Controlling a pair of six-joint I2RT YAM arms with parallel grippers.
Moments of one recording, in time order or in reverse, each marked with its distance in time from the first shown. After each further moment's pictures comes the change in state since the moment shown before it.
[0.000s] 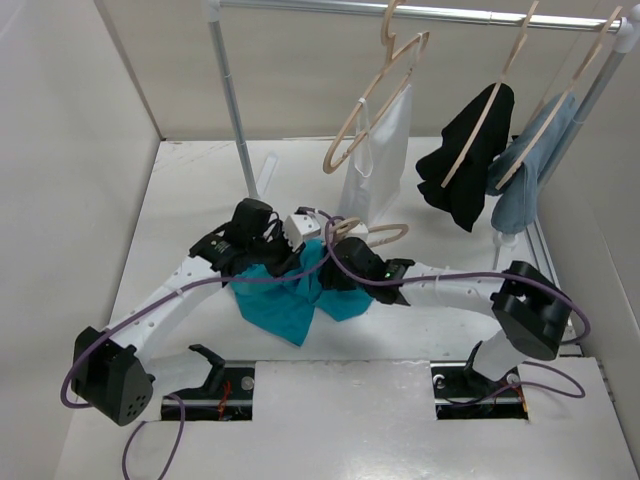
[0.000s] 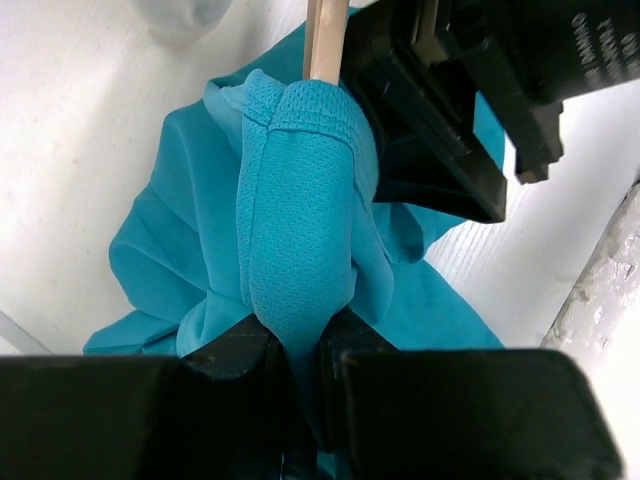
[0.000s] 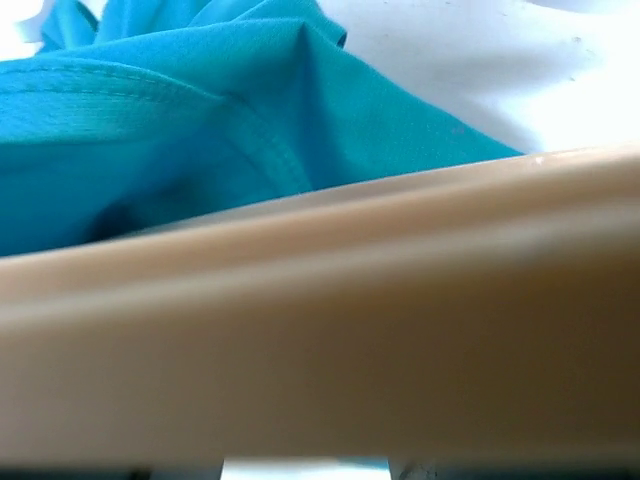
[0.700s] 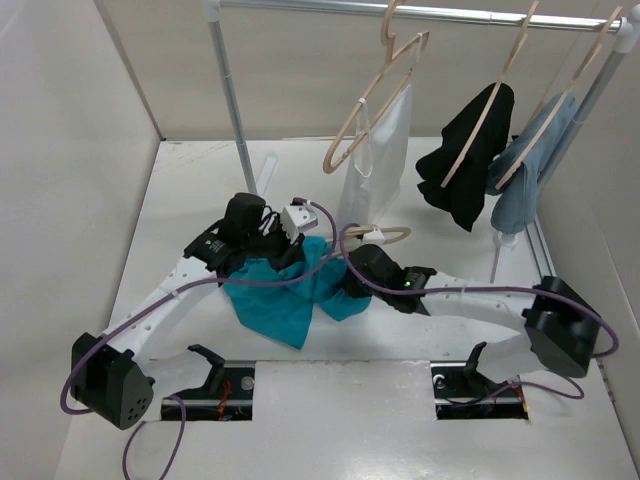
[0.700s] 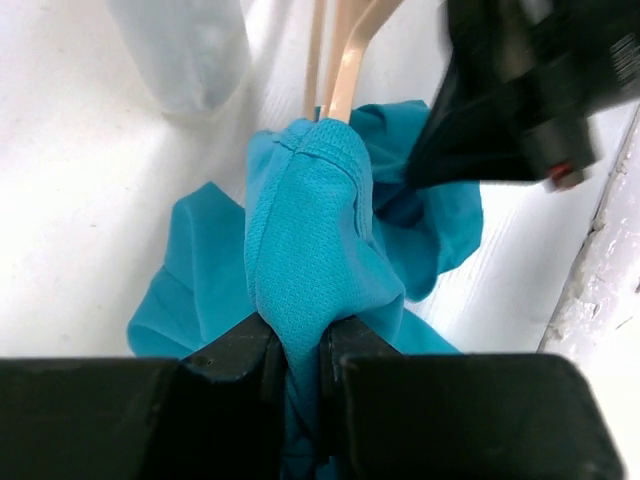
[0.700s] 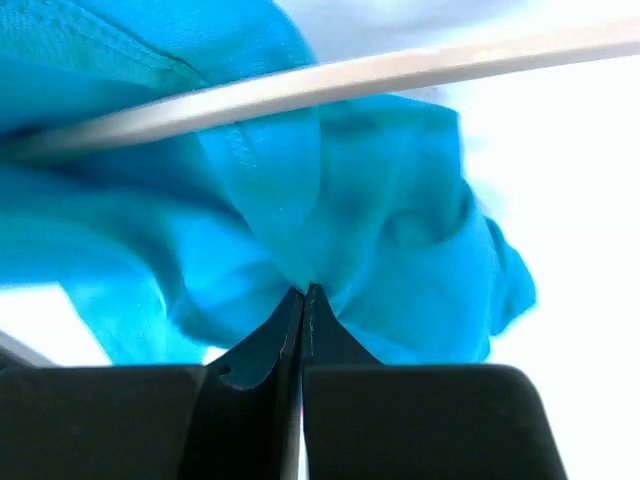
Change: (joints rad) left arm 0.039 -0.012 0.010 0.080 0.090 -0.051; right arm 0.001 -0.124 -0.095 -0.042 0.028 -0.023
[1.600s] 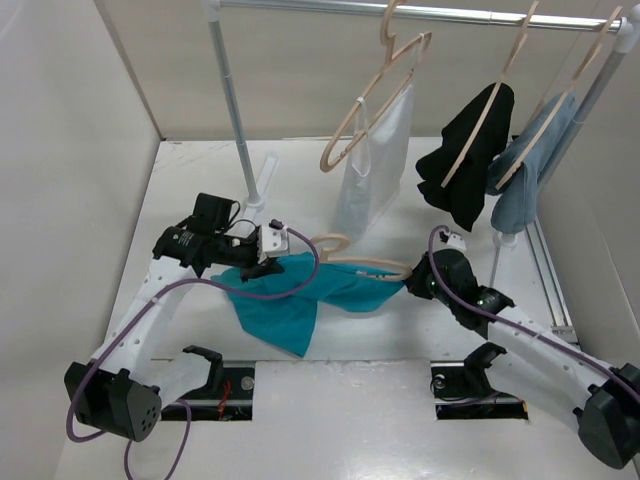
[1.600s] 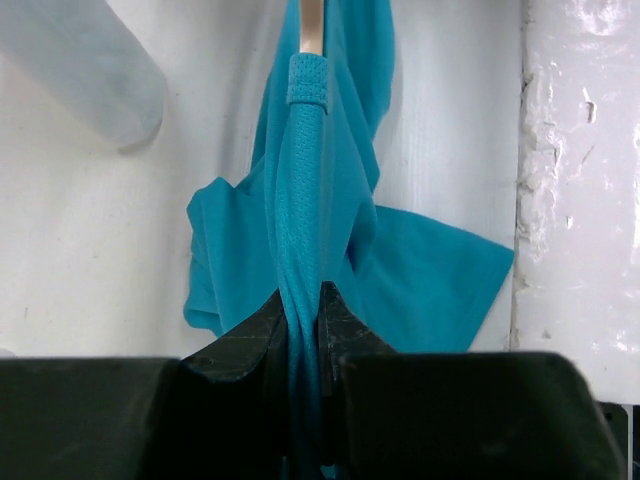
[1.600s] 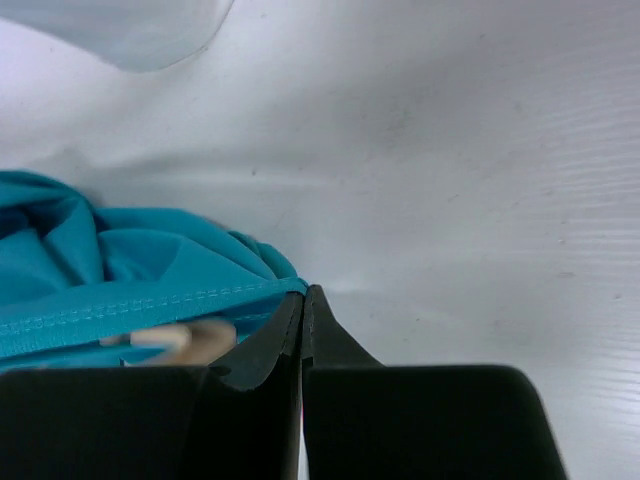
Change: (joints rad) left arm 0.215 -0.064 0.108 -0.476 0.353 0.635; right arm -0.395 -0.587 -0.376 -0.106 -0.084 0.011
